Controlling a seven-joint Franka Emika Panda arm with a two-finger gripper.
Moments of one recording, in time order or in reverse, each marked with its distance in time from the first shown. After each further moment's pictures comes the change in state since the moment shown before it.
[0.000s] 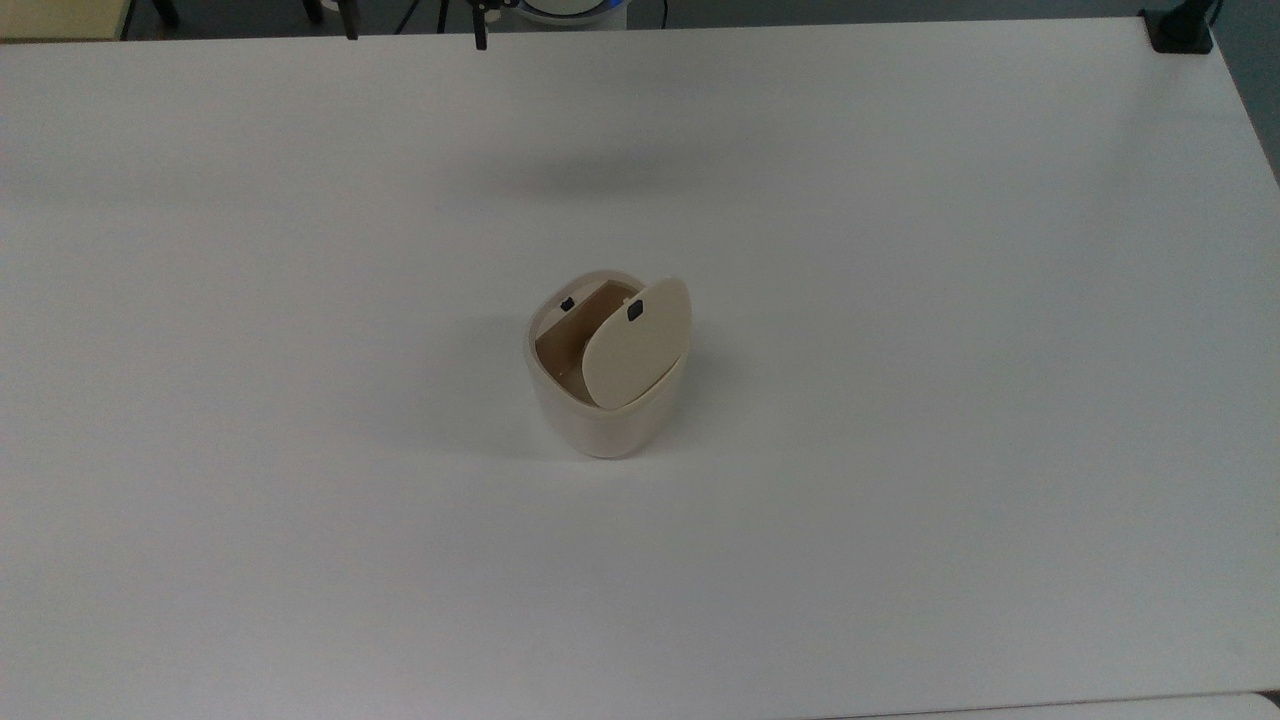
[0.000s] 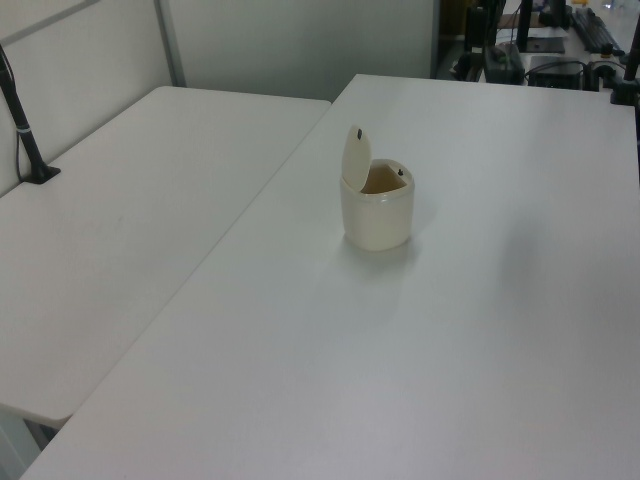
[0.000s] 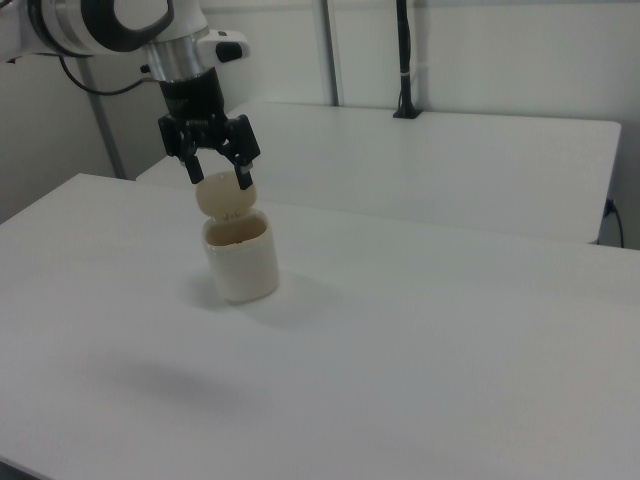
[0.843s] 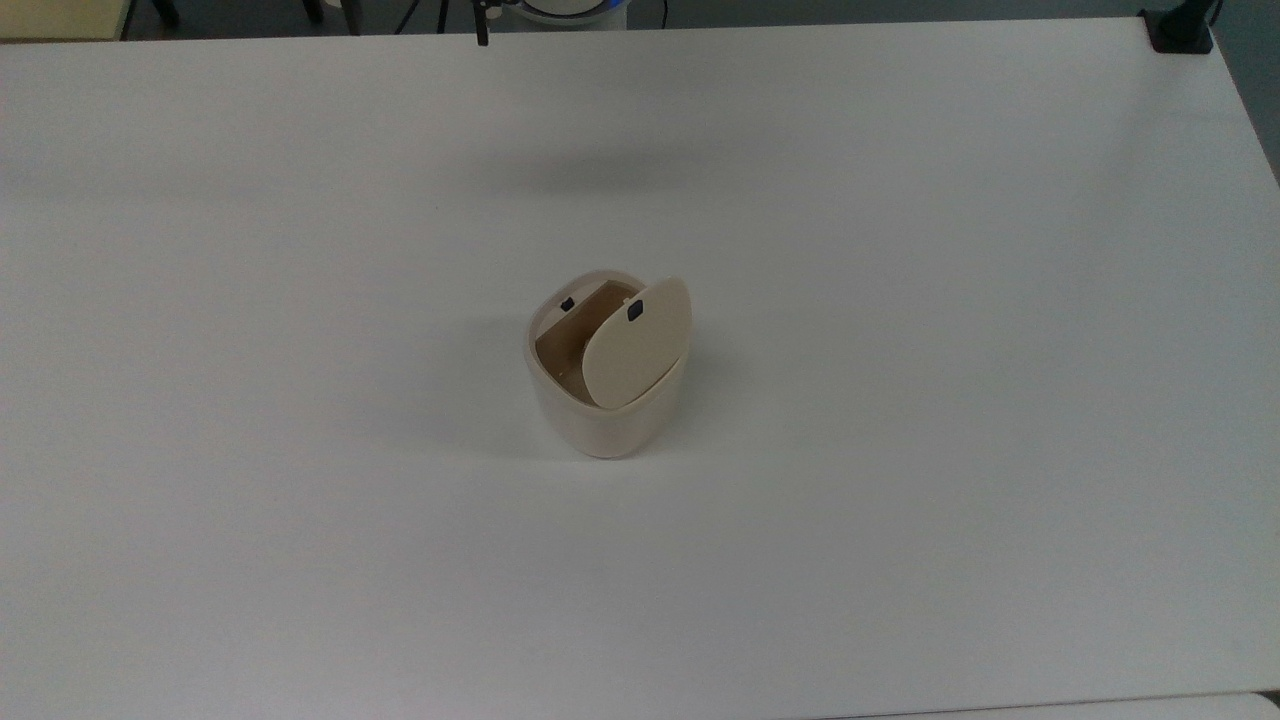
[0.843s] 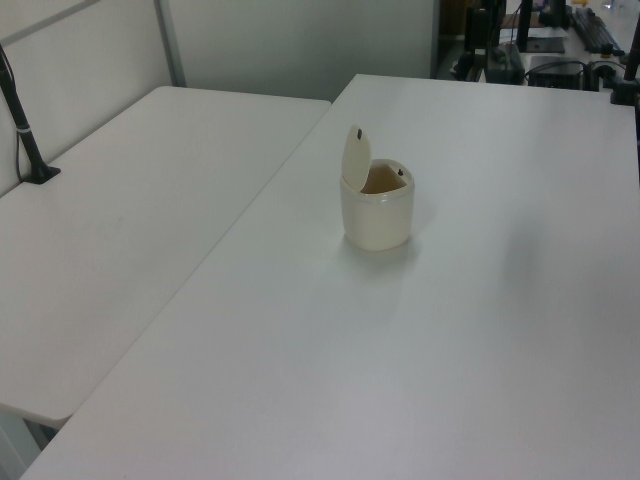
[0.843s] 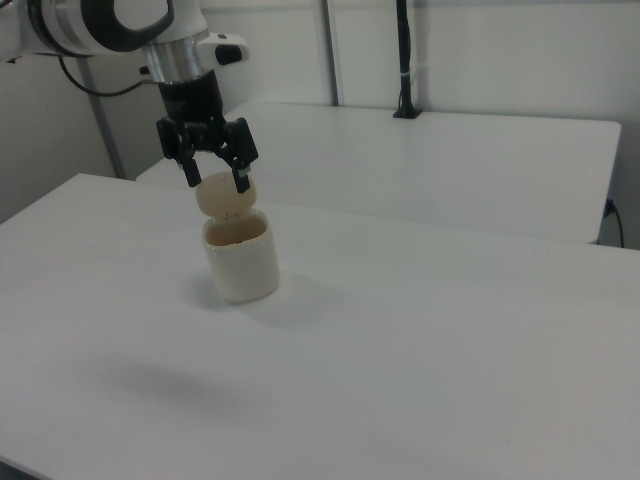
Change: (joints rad) arm 0.000 0.000 0.000 0.000 0.000 -0.024 0.000
